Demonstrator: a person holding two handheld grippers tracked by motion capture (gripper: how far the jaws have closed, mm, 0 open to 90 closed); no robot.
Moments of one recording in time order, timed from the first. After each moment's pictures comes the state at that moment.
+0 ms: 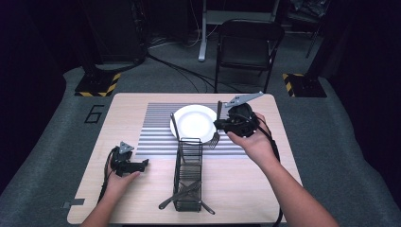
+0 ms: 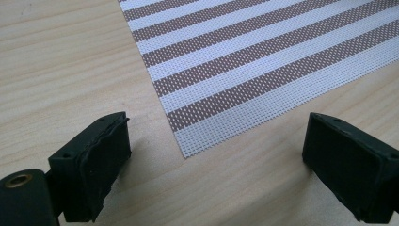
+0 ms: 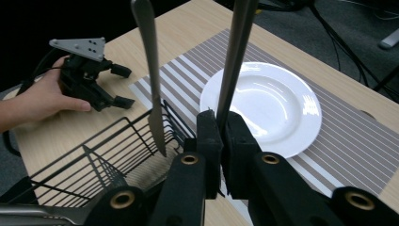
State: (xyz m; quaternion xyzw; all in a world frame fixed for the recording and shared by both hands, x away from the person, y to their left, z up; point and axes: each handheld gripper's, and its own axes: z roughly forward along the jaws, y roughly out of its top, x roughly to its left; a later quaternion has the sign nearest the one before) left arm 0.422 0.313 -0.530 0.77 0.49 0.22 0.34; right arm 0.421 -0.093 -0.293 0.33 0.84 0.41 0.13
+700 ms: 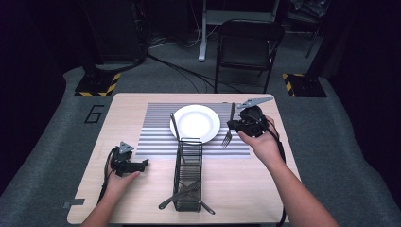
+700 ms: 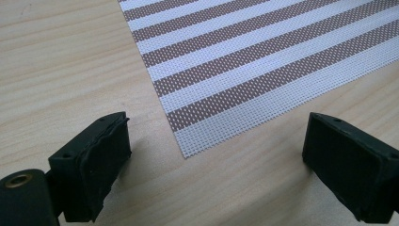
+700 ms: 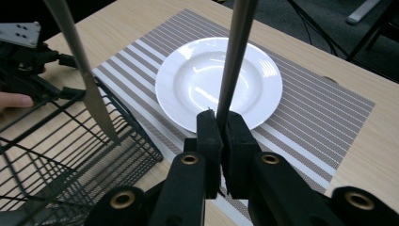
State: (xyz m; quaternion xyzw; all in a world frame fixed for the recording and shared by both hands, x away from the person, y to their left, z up) left arm 0.422 0.313 -0.530 0.77 0.49 0.22 0.34; right arm 0.445 -0.128 -0.329 0.38 0.83 0.39 0.15
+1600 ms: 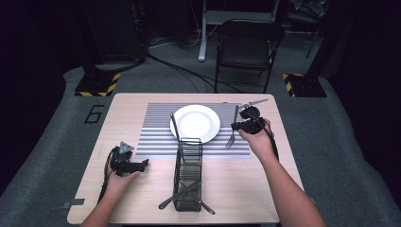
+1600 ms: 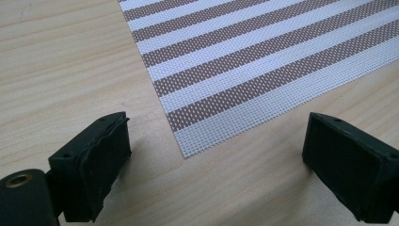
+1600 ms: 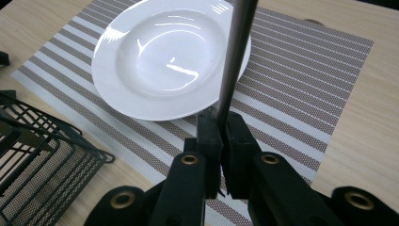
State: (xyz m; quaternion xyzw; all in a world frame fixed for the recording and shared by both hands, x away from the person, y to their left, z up) left arm 0.422 0.313 -0.530 0.77 0.49 0.22 0.34; right arm 0.499 -0.141 -0.389 0.46 0.81 0.34 0.12
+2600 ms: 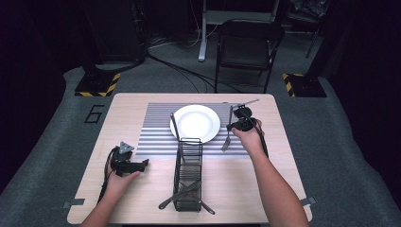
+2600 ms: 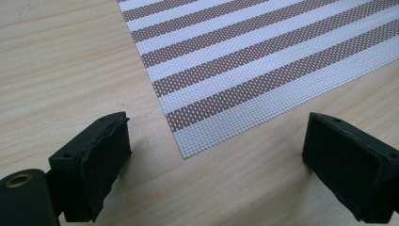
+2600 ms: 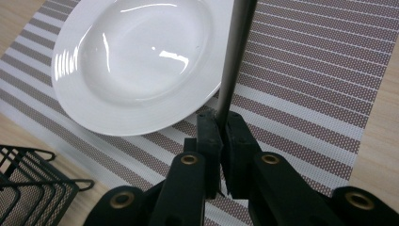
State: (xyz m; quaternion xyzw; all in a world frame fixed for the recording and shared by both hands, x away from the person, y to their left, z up) left arm 0.422 0.313 -0.530 0.77 0.49 0.22 0.34; right arm 0.536 -0.128 -0.427 0.52 0.79 0.32 0.07
